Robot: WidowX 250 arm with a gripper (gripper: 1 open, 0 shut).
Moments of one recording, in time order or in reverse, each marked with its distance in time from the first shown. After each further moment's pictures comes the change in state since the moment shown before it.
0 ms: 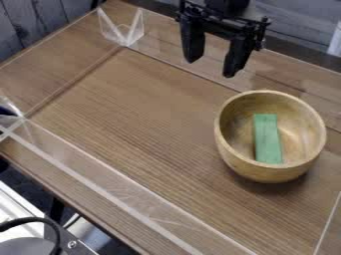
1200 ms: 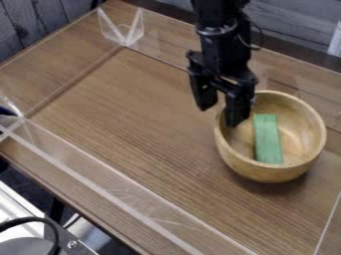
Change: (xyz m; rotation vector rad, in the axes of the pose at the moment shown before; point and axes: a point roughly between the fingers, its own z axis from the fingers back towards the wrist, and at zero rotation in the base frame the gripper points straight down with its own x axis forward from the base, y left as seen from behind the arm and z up) arm -0.004 -0.033 -0.059 -0.164 -0.114 -0.327
